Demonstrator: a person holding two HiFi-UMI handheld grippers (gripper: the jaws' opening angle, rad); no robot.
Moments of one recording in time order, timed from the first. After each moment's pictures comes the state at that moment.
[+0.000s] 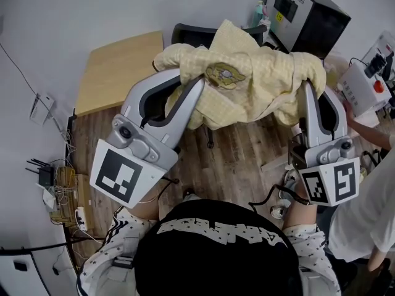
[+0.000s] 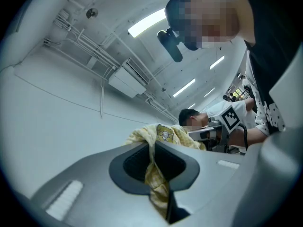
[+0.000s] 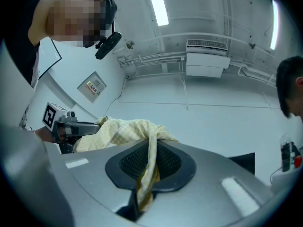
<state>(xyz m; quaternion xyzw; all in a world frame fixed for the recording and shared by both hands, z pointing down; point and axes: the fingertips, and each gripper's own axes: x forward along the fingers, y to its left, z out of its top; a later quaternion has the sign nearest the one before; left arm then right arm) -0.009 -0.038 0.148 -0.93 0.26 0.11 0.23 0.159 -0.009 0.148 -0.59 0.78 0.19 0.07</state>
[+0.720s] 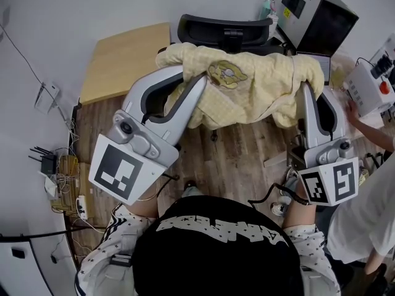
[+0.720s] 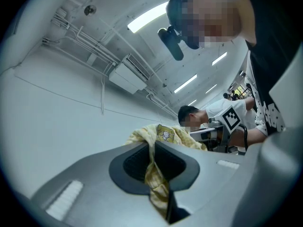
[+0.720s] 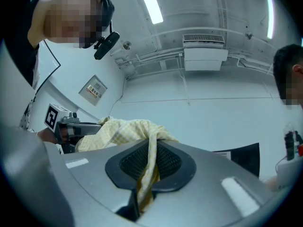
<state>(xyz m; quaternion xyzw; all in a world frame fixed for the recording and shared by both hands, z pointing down) -0.008 -0.018 0.162 -0.93 0.28 0.08 0.22 0.156 0.006 0.170 -0.58 0.80 0.15 0.08</state>
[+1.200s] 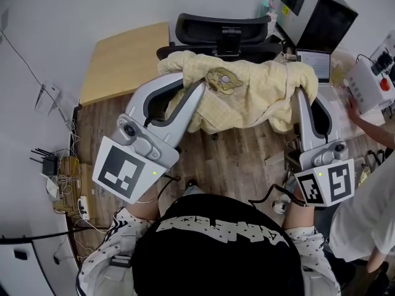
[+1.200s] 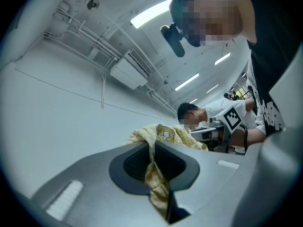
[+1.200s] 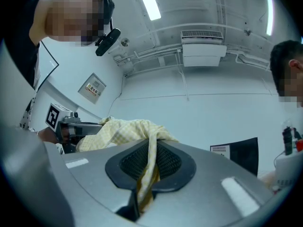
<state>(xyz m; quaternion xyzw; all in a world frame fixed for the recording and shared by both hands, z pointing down) -0.007 -0.022 0.182 -0.94 0.27 0.07 0.19 0.157 0.006 0.191 -0.58 0.80 0.13 0.06</state>
